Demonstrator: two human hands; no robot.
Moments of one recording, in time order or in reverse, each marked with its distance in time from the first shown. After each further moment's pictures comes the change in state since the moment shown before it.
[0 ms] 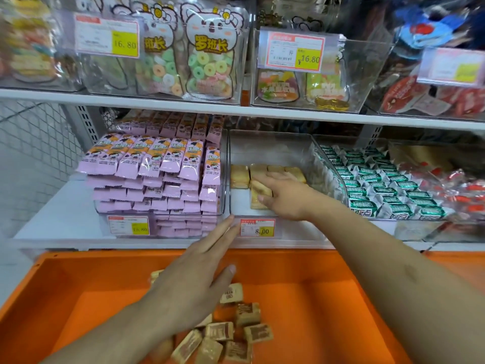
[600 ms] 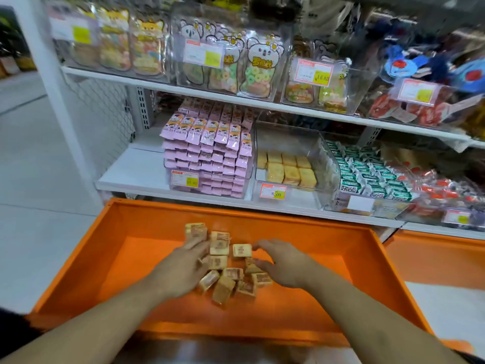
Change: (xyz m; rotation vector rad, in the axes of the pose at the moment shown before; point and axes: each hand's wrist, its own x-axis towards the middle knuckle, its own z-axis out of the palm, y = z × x) left_hand -0.133 -0.057 0.043 -0.019 -0.073 -0.267; right_hand -0.200 -0.100 0.102 0.098 -0.243 -0.023
